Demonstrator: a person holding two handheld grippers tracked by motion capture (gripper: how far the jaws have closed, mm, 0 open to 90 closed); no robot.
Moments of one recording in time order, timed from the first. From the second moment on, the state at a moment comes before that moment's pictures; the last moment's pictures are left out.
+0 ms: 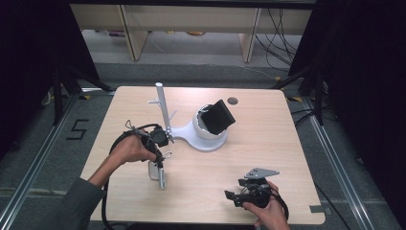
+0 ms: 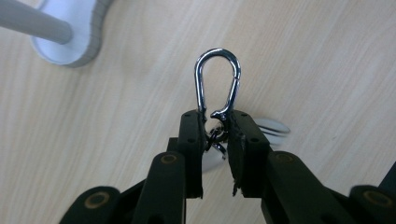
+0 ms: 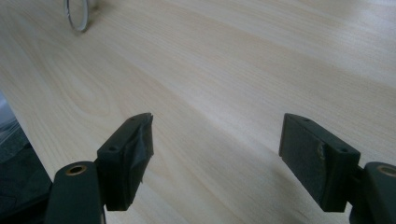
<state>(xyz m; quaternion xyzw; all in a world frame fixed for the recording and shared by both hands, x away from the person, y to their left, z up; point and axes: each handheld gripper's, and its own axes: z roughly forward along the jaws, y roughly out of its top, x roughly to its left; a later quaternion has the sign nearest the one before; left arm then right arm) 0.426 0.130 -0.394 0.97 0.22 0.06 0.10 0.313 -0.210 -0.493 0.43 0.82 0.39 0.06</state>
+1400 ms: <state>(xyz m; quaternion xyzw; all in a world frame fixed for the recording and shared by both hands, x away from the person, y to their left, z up) 0.476 0.188 -0.279 0.92 0.35 0.14 0.14 0.314 -0.211 -0.494 0.43 0.82 0.38 0.05</state>
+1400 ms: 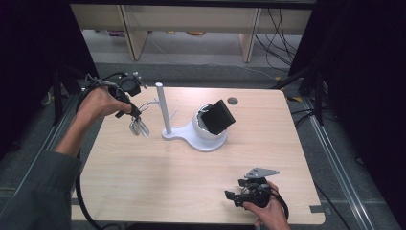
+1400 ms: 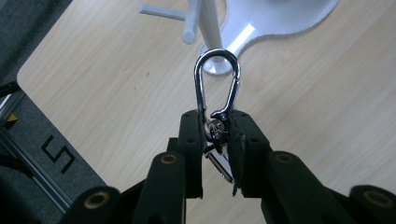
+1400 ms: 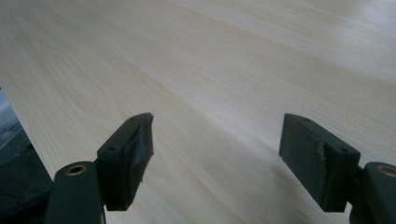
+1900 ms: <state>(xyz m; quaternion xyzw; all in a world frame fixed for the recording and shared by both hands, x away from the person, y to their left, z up) 0.494 0.176 -0.283 0.91 0.36 0.14 0.12 0.313 -0.209 -0.493 0.43 0.82 0.38 0.04</state>
